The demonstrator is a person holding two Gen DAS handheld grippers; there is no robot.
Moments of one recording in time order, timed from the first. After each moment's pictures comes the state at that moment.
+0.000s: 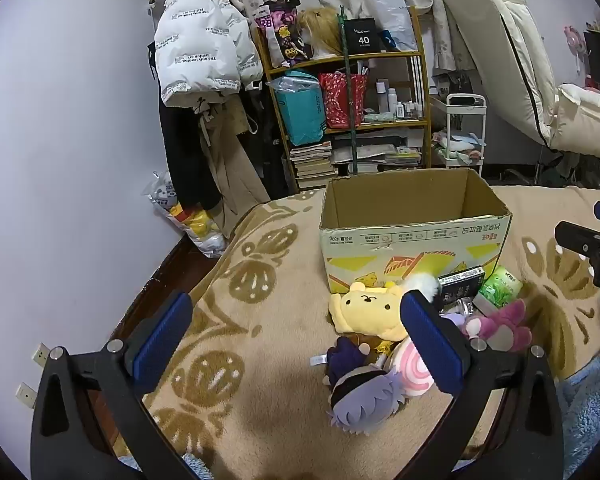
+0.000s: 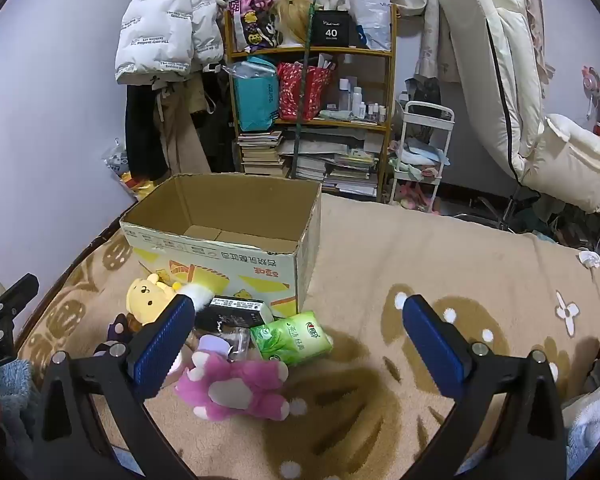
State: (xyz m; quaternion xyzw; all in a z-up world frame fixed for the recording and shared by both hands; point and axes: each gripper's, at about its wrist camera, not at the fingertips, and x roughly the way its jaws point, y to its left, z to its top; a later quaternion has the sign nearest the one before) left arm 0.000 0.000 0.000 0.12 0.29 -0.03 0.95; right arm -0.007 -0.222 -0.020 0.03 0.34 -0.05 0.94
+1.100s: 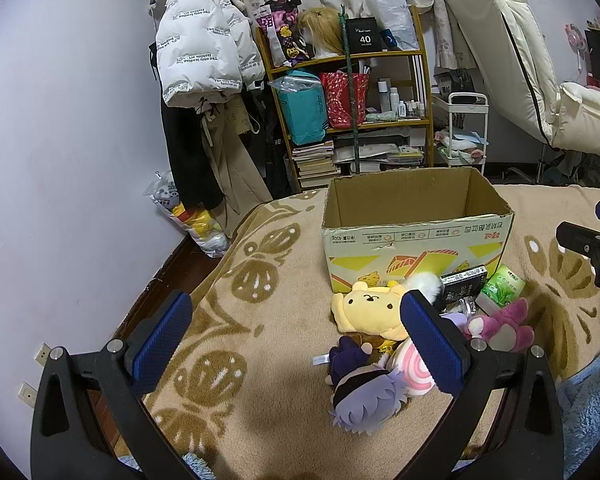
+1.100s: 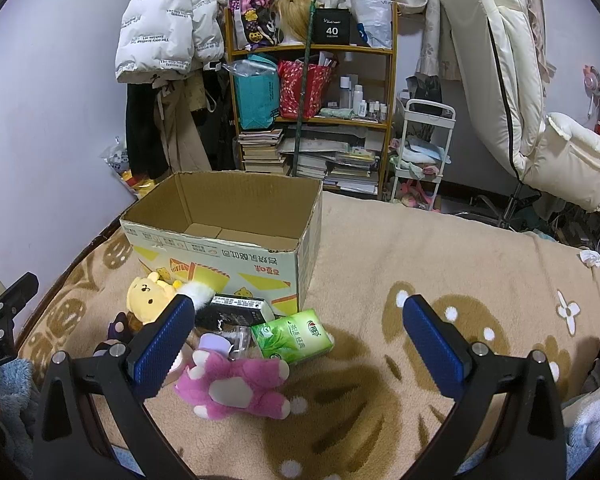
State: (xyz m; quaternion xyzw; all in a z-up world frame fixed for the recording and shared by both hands) left arm 0.000 -0.001 0.000 0.12 0.29 -0.03 0.95; right arm -0.006 -0.221 -0.020 0.03 0.34 -0.05 0.94
